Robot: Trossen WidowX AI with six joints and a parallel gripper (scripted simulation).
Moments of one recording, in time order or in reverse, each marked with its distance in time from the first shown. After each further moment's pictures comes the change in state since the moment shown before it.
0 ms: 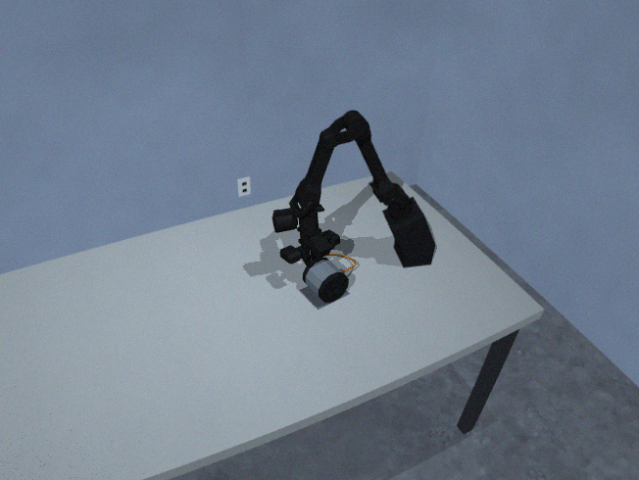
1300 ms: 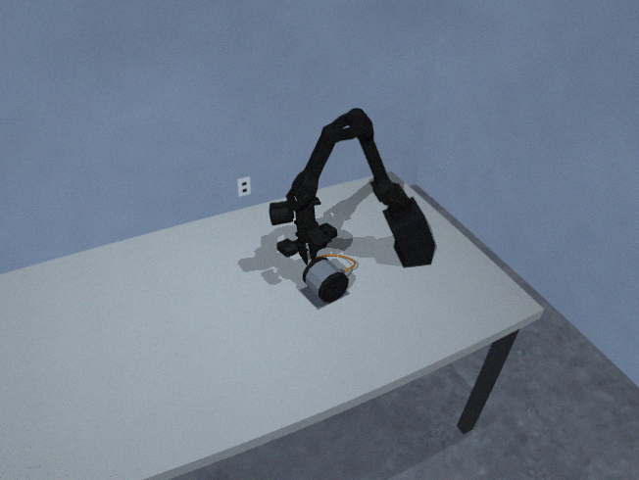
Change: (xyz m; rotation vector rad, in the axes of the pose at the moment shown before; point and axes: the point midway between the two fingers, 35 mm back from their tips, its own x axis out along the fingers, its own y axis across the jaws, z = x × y) arm -0.019 -0.001 -0.012 0.006 0.007 0.013
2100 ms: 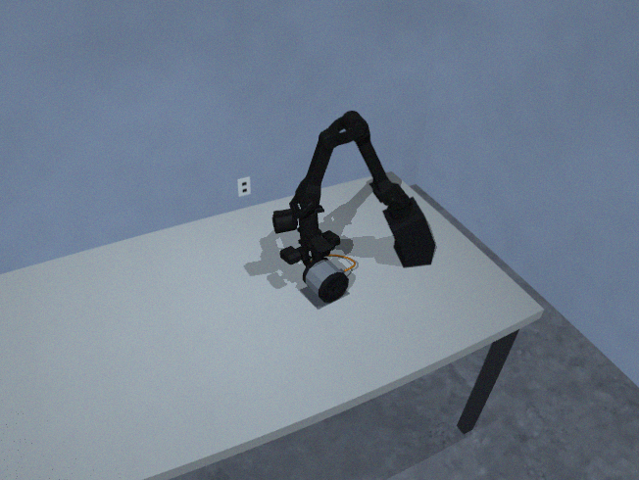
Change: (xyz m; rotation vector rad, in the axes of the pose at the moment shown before) arm 0.022 0.000 0.012 -0.006 -0.007 -0.013
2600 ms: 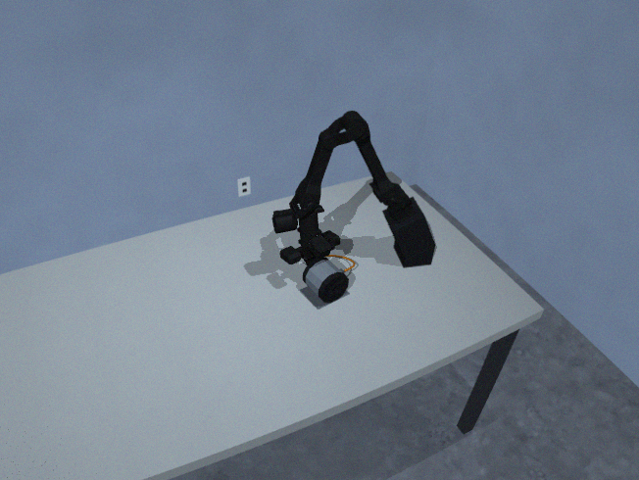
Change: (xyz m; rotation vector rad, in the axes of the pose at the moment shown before) arm 0.000 0.000 0.000 0.000 0.000 0.000
